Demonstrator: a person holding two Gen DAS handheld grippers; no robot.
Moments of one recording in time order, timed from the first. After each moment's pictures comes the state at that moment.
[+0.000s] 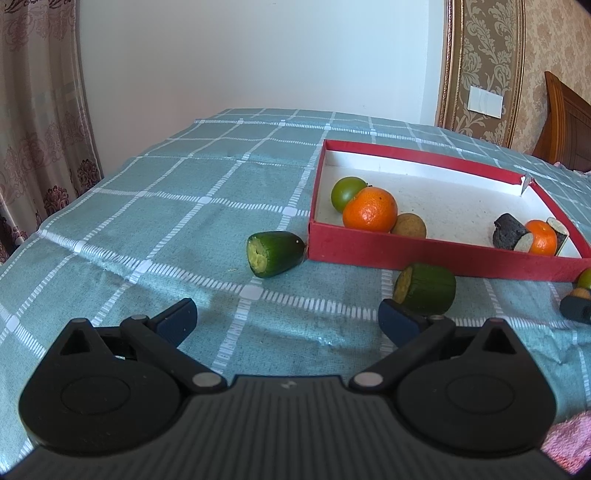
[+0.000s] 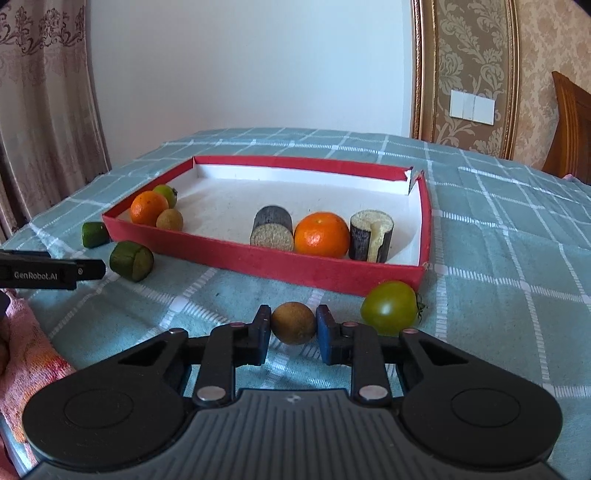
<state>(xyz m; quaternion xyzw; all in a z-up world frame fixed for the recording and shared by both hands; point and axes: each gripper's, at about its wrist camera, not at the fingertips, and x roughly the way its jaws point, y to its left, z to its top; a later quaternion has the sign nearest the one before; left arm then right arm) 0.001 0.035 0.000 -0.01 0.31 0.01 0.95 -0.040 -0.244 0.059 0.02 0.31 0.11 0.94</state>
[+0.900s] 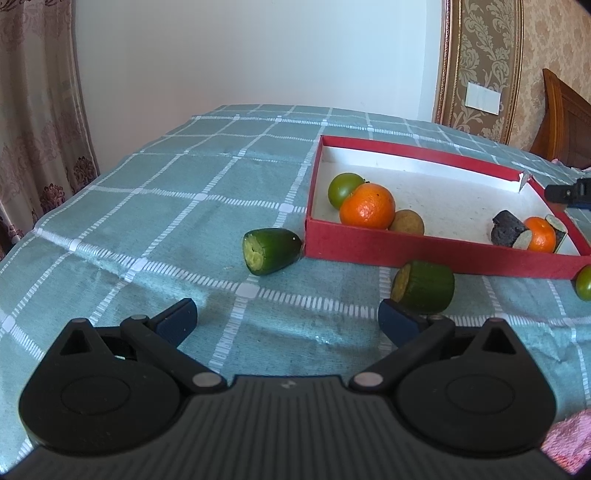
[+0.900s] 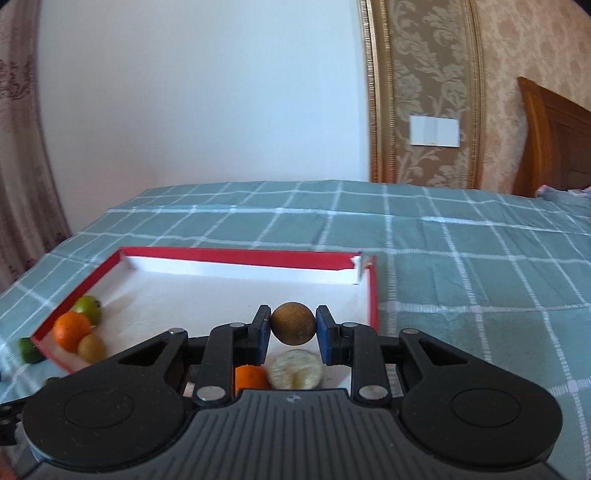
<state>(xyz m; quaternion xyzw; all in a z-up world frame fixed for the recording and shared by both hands) 0.003 0.034 -0.001 -0.01 0.32 0.01 0.95 0.054 -0.284 0.088 0.06 0.28 0.05 0.96</state>
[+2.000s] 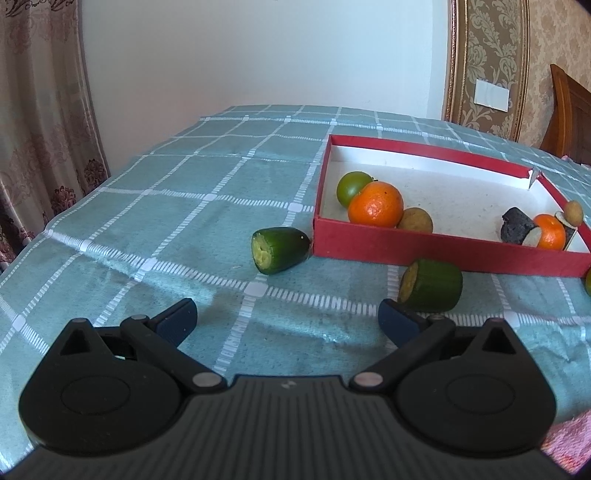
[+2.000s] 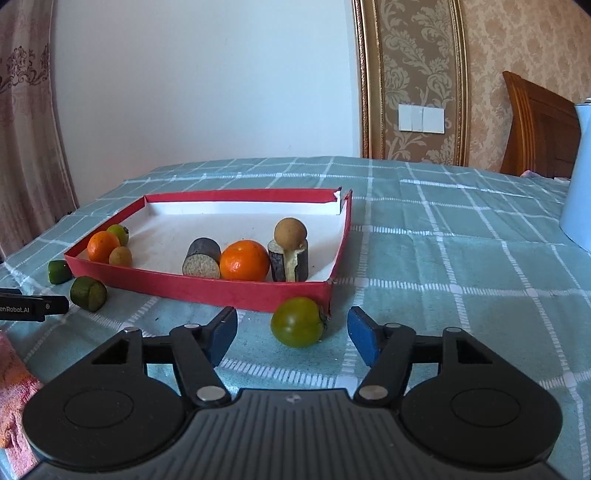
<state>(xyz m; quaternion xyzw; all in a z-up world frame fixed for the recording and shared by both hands) 0.001 0.030 -0.001 0.00 0.32 0.03 0.95 -0.047 -0.290 0.062 0.05 0.28 0.06 0.96</state>
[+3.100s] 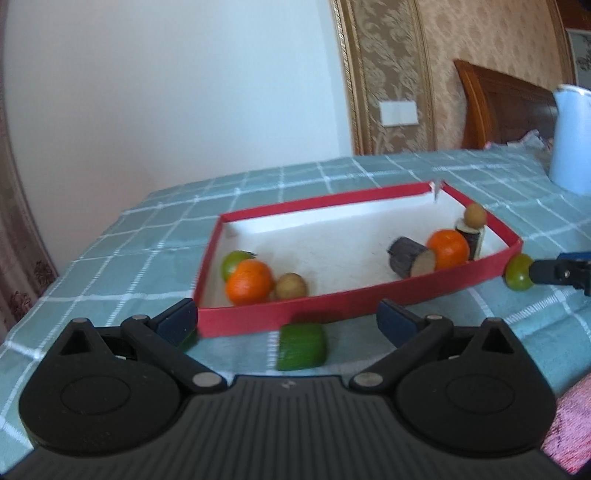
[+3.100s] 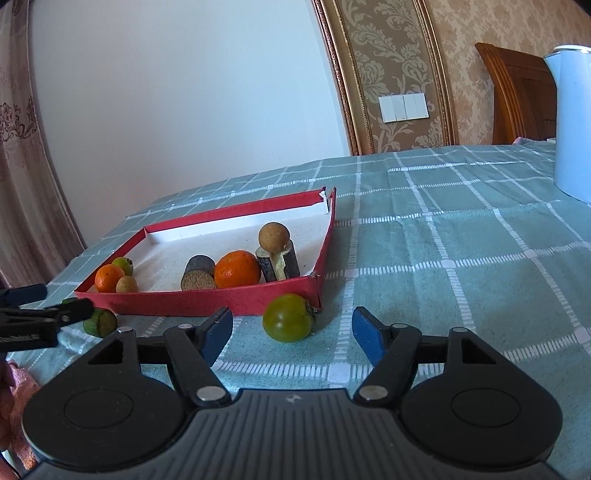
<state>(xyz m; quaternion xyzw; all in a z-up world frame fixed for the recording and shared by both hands) -0.009 -0.044 0.022 0.10 0.23 -0.09 0.96 -0.060 -0.315 0.056 0.13 0.26 0.06 0.95</state>
